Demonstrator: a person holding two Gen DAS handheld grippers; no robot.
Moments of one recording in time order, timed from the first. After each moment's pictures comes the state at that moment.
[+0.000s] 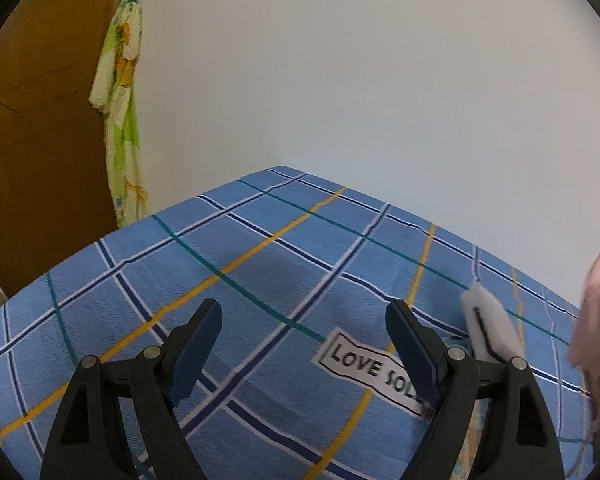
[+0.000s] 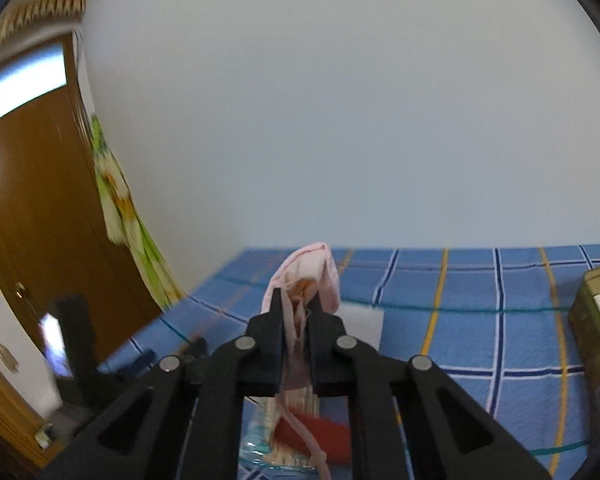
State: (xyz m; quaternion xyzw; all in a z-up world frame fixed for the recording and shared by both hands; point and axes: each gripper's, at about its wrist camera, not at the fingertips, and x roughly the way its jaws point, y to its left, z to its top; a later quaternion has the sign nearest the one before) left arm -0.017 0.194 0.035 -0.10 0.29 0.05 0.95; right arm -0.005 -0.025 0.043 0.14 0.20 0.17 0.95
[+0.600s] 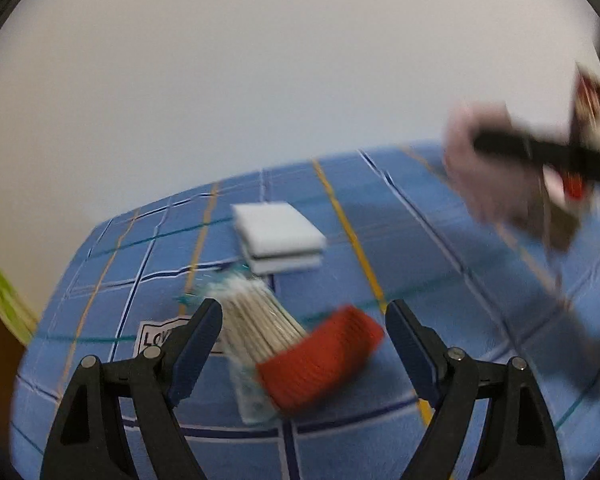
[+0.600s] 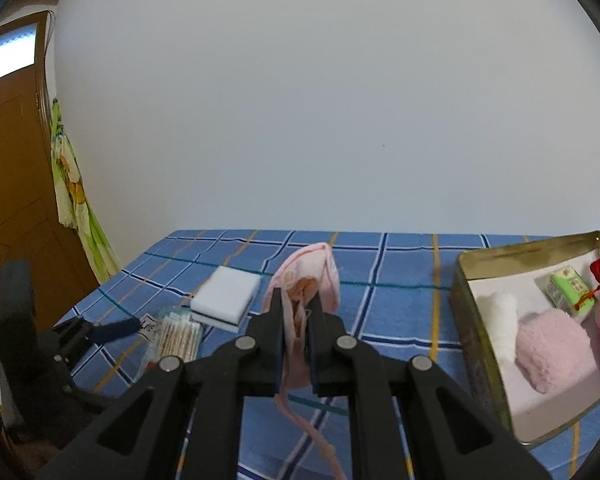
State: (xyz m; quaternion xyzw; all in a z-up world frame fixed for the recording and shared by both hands) left arm -0.071 0.059 0.028 0.18 0.30 -0.24 0.90; right arm -0.056 -0.102 0.019 0.09 0.23 0.08 0.96
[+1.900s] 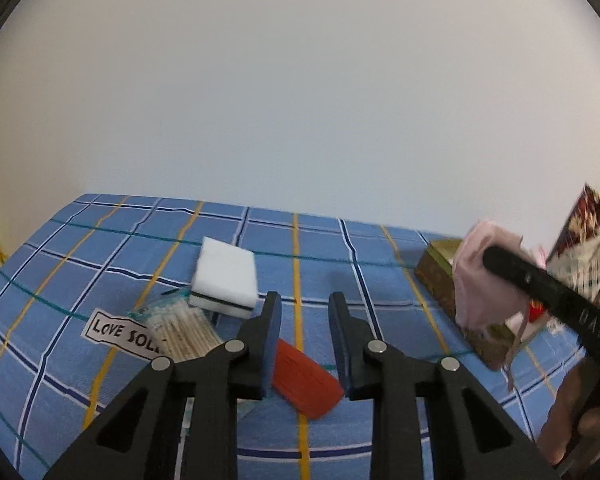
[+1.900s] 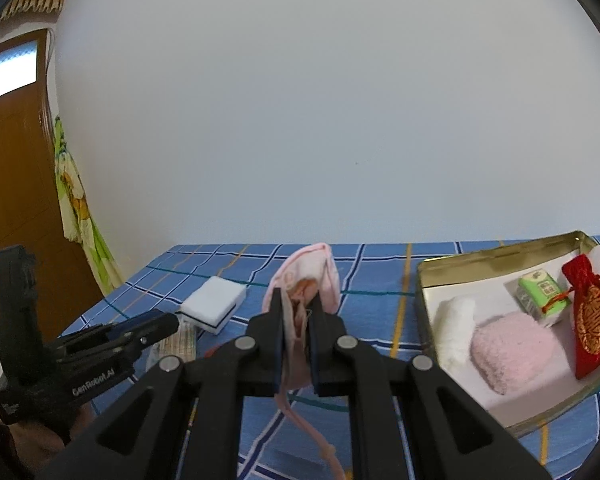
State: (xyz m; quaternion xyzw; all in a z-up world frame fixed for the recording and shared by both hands) left arm -0.084 0.049 0.066 -0.02 0.28 -0.24 0.93; right arm -0.092 -0.146 0.036 0.11 0.21 0.07 0.97
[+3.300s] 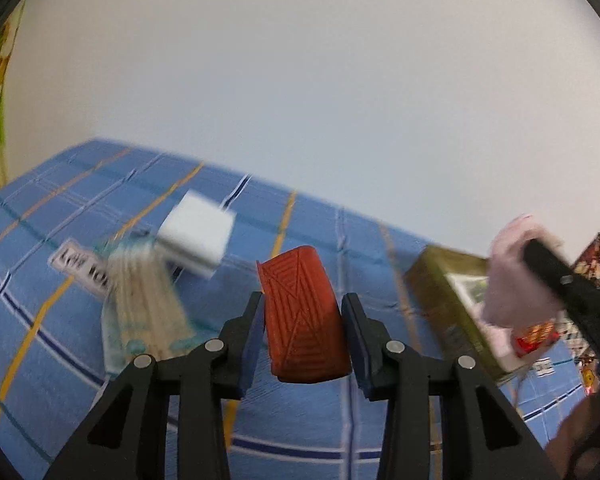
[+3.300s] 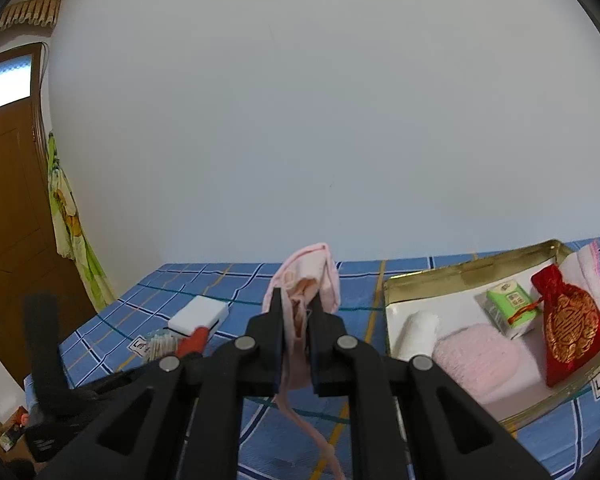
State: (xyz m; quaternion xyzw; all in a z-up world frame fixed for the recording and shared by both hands) left arm -0.086 0.019 0.039 -0.11 0.30 -0.20 0.93; right arm -0.114 -0.171 0.049 0.11 0.18 0.05 0.98
